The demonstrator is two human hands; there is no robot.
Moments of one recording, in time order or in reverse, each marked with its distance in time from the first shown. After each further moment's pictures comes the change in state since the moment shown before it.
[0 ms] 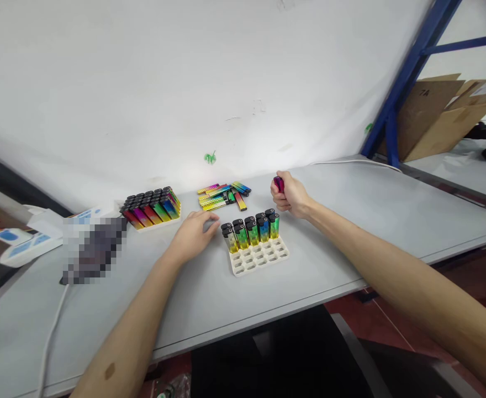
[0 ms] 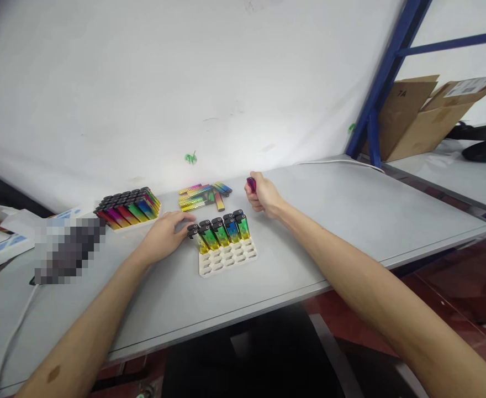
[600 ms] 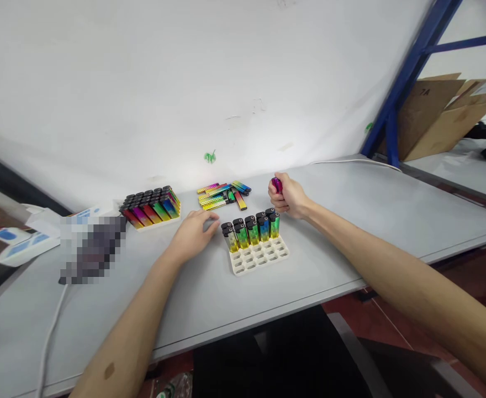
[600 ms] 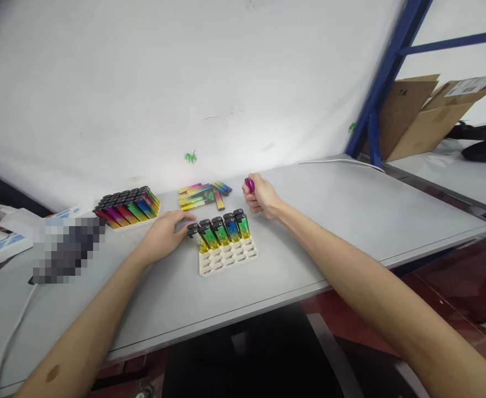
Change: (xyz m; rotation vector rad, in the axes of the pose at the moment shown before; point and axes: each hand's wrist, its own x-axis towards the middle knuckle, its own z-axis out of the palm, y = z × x) left_hand 0.000 0.000 0.000 -0.010 -0.004 -0.004; right_hand -0.001 0.003 0.003 0.023 -0.064 0.023
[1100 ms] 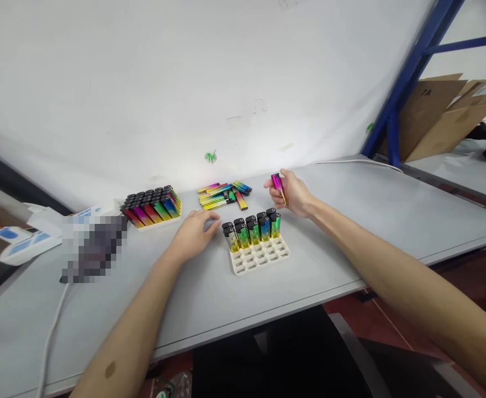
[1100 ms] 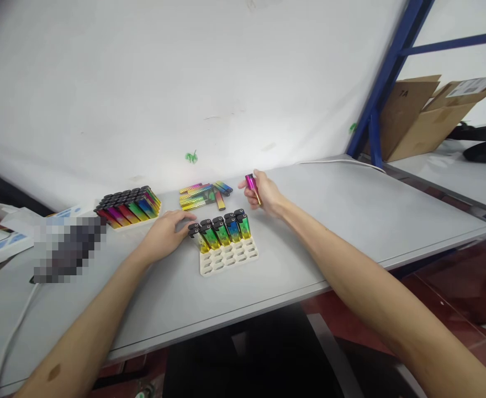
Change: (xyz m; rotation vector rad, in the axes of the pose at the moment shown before) left_hand 0.000 -0.001 0.001 -0.002 0.012 0.010; right_hand -0.003 -0.009 -0.001 0.022 0.039 0.000
